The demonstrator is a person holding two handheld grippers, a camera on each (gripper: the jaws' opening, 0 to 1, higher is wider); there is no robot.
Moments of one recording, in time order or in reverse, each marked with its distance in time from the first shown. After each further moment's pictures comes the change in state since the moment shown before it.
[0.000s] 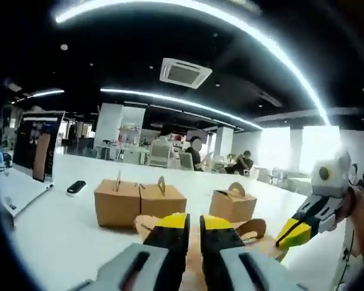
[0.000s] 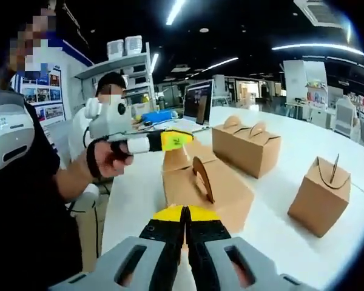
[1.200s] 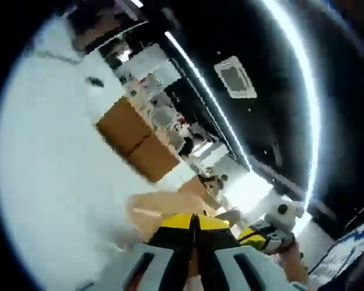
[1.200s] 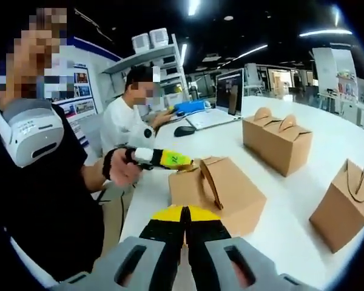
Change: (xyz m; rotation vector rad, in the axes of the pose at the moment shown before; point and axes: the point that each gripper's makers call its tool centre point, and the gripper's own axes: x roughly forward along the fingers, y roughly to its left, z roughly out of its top) left arm -0.049 -0.012 -0.018 -0.459 -0.046 -0.121; right arm 0.000 0.018 -0.004 -0.001 0.049 0.246
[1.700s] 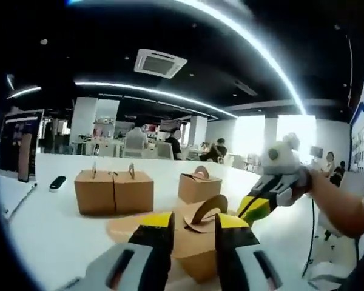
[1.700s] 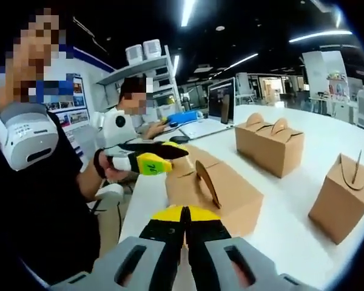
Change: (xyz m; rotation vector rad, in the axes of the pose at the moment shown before) left arm 0.011 -0.036 -0.017 0.543 0.181 -0.069; right arm 0.000 0.000 0.002 0.019 -0.076 -0.052
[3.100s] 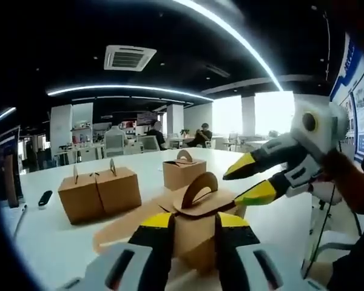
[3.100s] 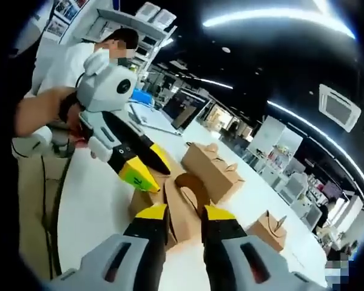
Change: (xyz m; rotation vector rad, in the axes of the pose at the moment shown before) left arm 0.004 -0.007 -0.012 0.140 0.062 -0.114; right arm 0.003 0.007 0.019 -0.576 0.123 -0.632
